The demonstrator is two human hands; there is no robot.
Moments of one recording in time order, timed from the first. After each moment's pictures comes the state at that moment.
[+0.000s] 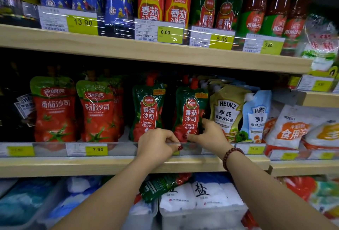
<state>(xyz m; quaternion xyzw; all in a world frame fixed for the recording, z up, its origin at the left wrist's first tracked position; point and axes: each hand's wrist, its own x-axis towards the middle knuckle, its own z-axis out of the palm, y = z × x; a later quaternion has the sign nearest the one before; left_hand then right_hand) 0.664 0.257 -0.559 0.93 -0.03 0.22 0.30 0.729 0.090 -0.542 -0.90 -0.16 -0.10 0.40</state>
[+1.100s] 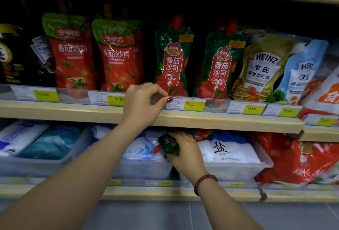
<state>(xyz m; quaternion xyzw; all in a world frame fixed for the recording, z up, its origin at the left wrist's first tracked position) 0.637 0.329 -0.590 0.86 -0.07 0.41 0.30 0.649 0.170 -0.699 -0.91 -0.27 -0.11 0.29</state>
